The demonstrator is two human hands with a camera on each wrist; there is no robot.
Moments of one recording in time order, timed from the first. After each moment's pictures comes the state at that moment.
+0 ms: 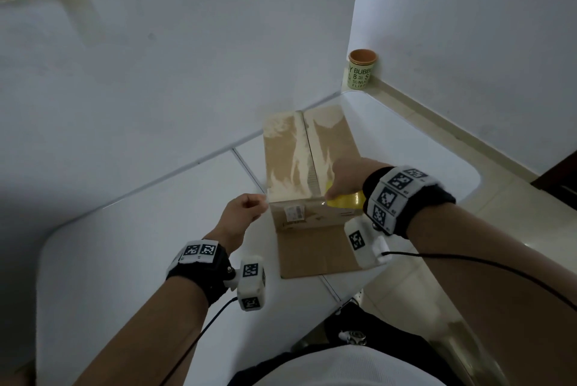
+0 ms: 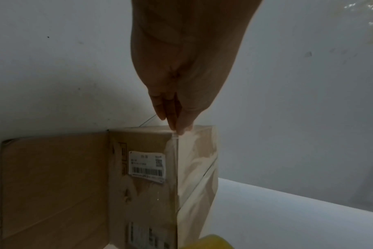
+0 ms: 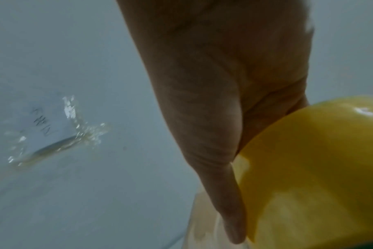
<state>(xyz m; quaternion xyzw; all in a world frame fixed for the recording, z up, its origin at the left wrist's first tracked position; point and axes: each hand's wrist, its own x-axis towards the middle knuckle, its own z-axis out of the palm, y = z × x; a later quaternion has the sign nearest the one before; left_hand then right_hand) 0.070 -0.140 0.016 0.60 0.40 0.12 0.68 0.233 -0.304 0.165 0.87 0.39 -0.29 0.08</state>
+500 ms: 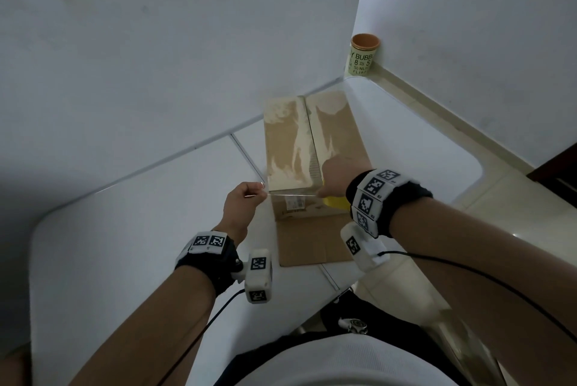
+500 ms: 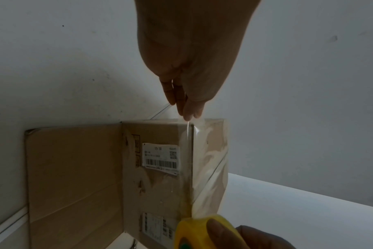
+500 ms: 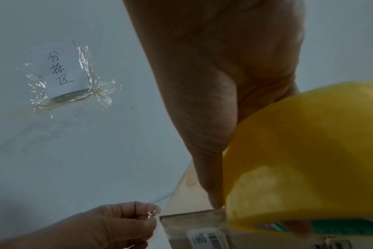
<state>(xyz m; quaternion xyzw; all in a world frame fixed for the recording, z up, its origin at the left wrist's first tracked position) 0.074 -0.147 0.001 0.61 0.42 0.18 0.64 0.225 -0.283 0.124 0.87 0.42 -0.21 0.13</state>
